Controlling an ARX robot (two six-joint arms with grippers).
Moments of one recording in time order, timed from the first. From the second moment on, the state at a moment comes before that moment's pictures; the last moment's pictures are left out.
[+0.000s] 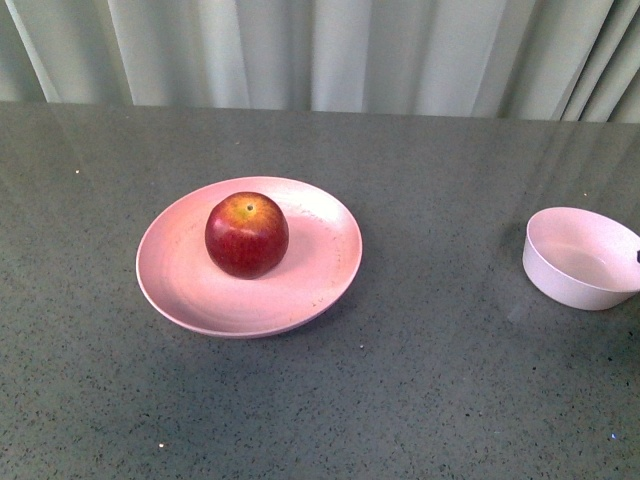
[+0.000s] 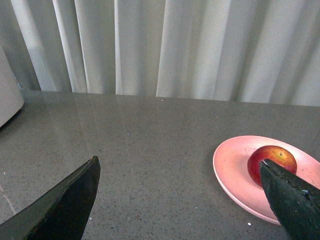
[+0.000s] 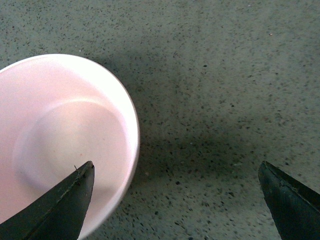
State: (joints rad) left arm 0.00 0.02 0.01 0.00 0.00 0.00; right arm -0.22 1.87 0.73 0.50 -0.12 -0.05
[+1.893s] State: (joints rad) left arm 0.00 0.02 0.01 0.00 0.00 0.00; right arm 0.14 2.03 0.95 0.36 -0.04 0.25
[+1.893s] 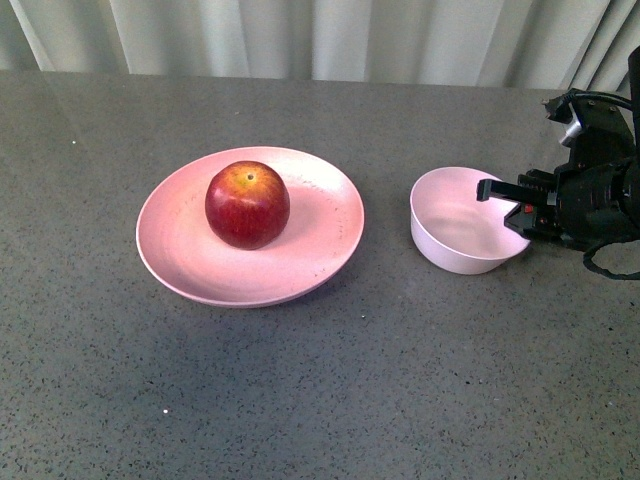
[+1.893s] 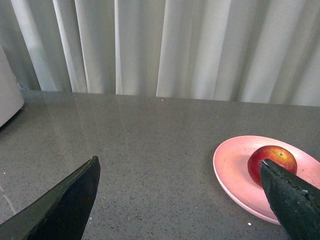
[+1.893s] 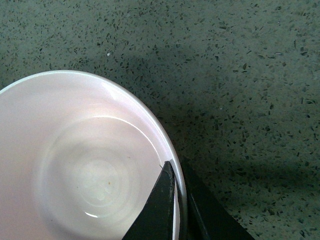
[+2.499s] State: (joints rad) left arm 0.00 0.02 0.01 0.00 0.00 0.00; right arm 0.13 2.00 0.92 0.43 -0.07 0.27
